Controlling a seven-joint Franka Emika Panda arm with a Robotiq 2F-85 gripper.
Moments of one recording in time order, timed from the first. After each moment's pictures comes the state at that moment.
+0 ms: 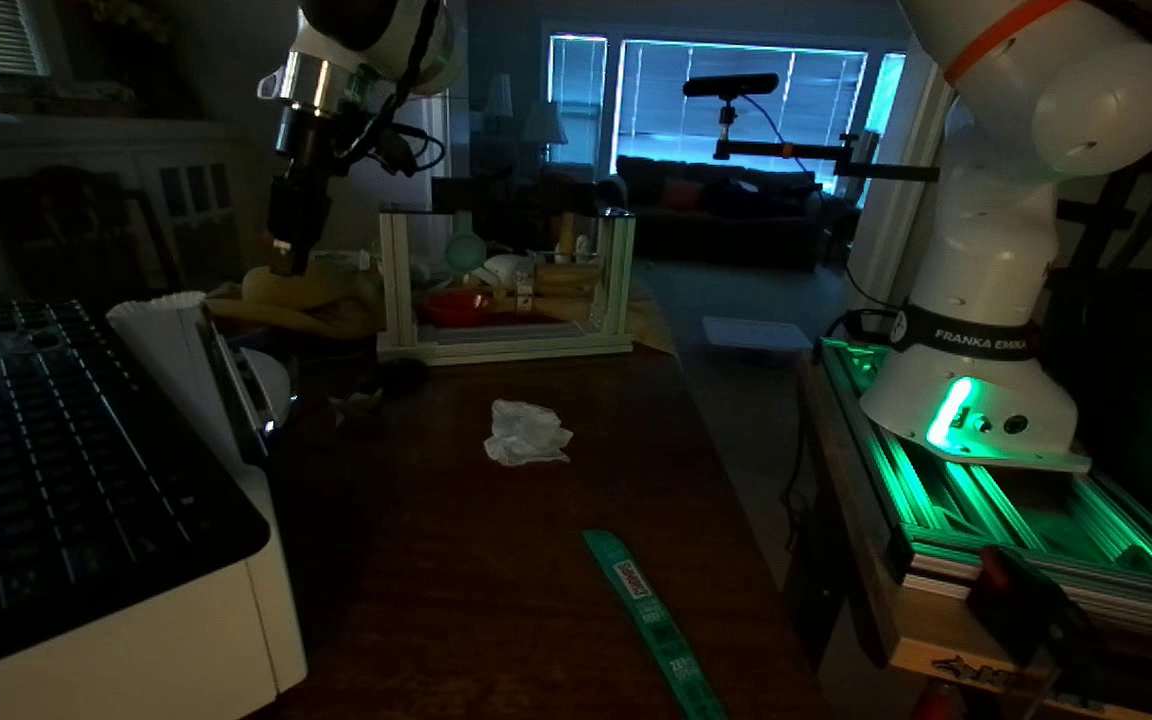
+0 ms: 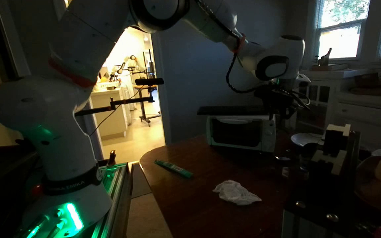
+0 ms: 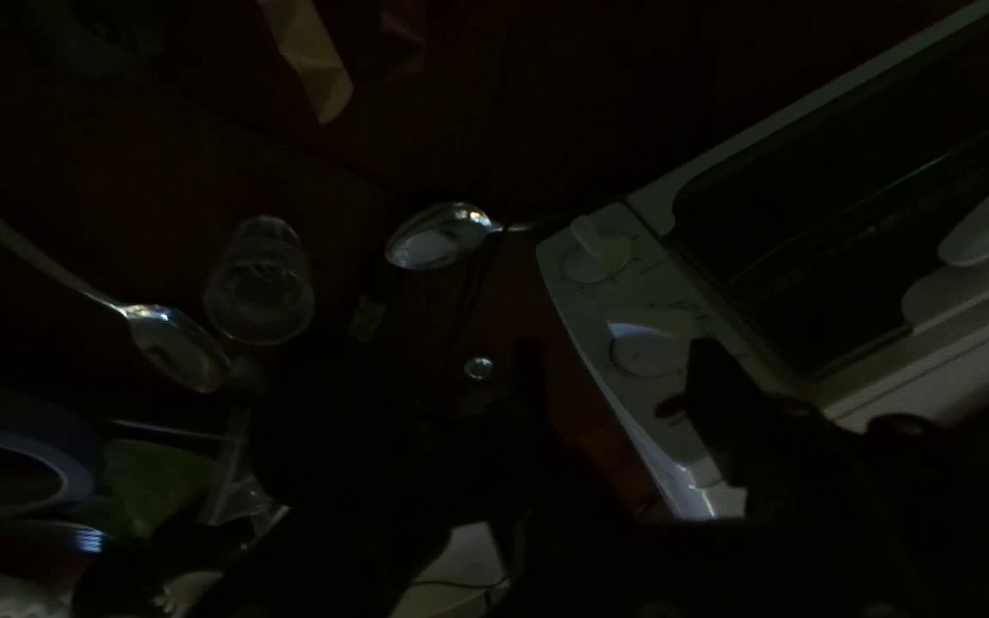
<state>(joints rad) -0.03 0.67 0.20 -1.53 0.26 2.36 -0.49</state>
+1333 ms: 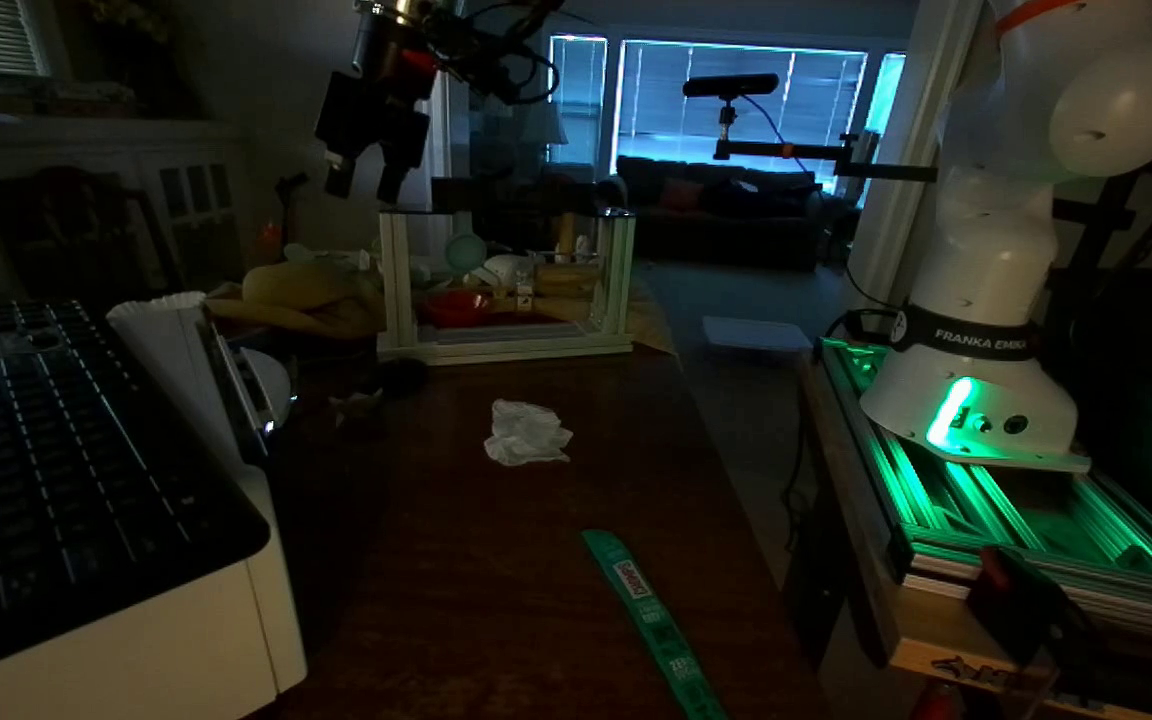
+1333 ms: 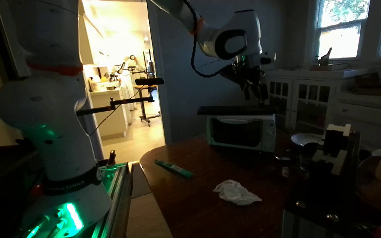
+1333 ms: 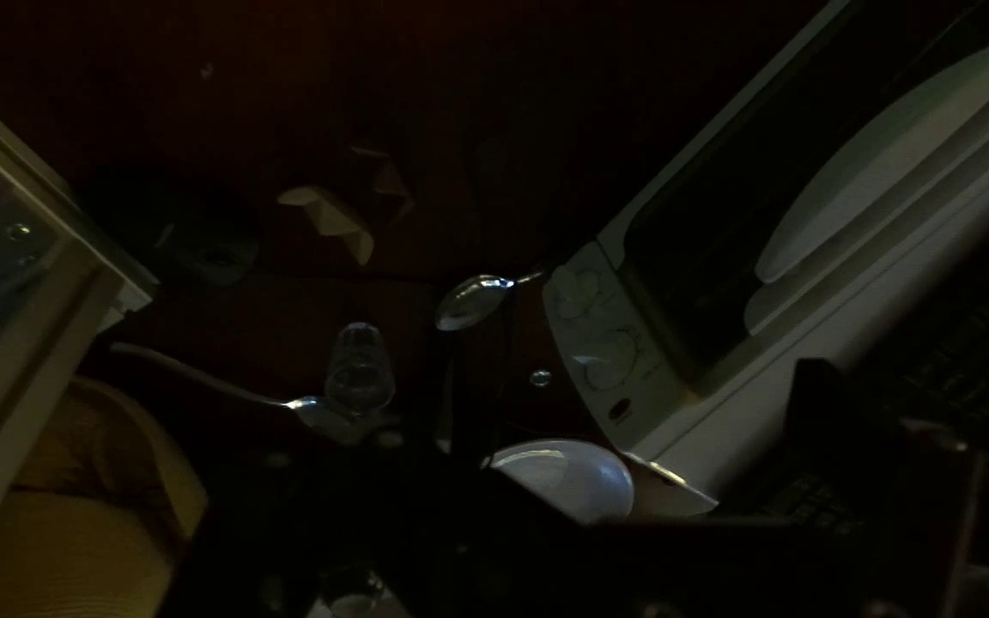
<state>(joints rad) 0.07 0.19 0.15 -2.06 0.18 2.54 0.00</state>
